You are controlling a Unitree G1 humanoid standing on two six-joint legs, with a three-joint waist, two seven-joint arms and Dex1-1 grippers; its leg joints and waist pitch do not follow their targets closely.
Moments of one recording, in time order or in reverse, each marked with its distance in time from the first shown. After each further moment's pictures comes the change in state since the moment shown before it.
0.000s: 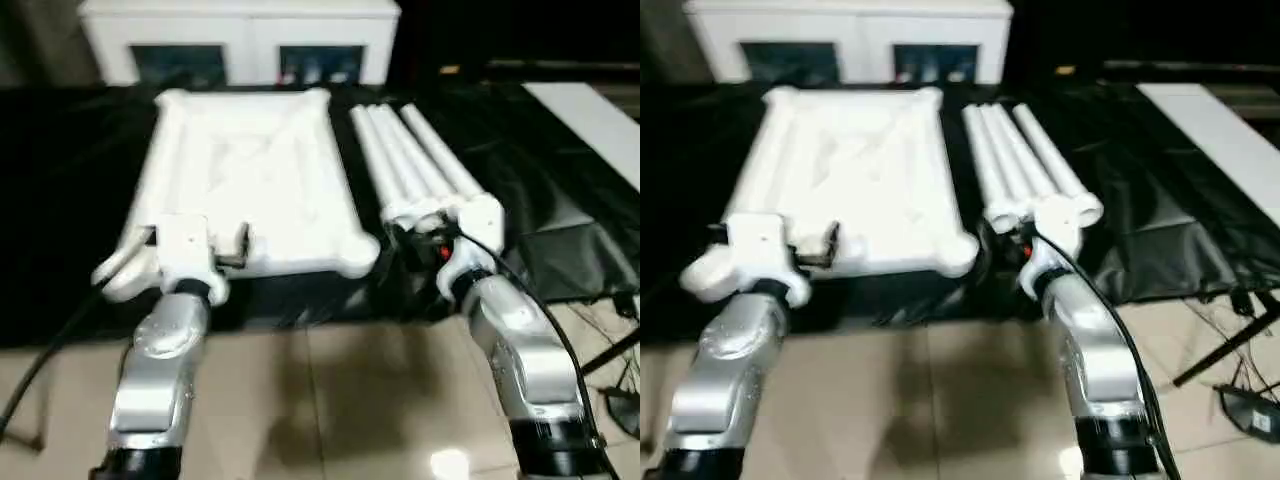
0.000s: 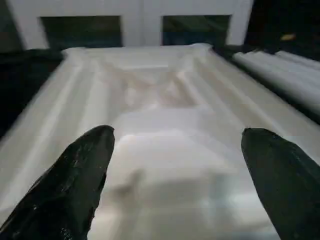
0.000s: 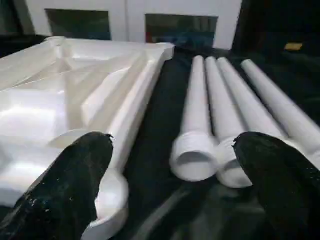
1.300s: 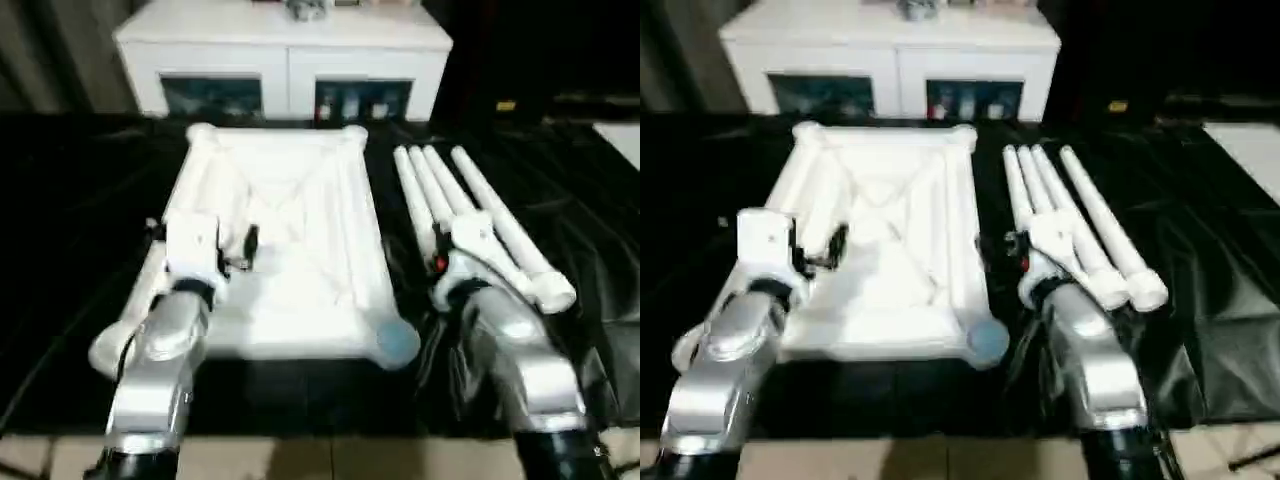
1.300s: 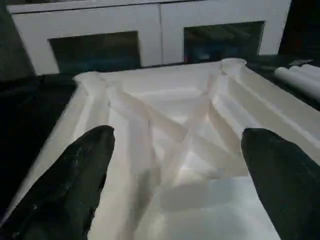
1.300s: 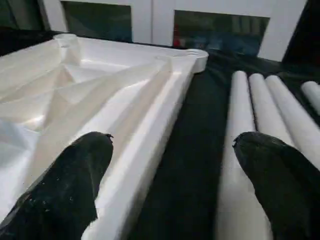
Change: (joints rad) left arm 0.009 0.033 -0.035 -0.039 0.001 0.027 -0.056; right arm 0.039 -0.044 0.037 -0.009 0.006 0.006 0.049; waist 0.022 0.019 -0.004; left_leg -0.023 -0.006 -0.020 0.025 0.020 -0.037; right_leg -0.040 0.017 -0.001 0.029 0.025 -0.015
